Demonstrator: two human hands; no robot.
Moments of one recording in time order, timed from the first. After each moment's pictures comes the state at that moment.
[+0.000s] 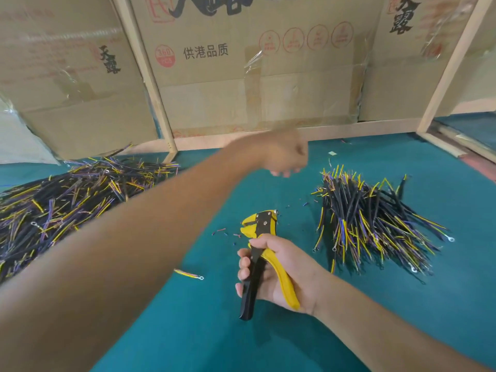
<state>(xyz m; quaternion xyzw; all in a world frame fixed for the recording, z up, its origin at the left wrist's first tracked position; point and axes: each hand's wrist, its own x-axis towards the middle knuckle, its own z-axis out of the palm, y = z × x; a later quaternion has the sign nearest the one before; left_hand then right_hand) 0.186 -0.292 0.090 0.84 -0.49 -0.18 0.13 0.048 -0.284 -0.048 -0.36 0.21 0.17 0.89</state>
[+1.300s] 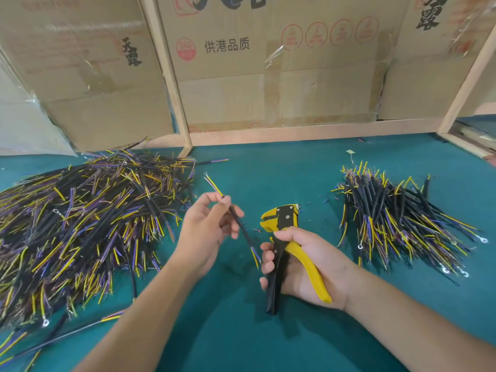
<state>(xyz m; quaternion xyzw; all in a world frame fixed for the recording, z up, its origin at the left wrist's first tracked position) 0.174 -0.134 -0.047 0.55 -0.18 -0.15 0.80 0.069 -0.295 -0.079 -0.33 0.15 0.20 0.91</state>
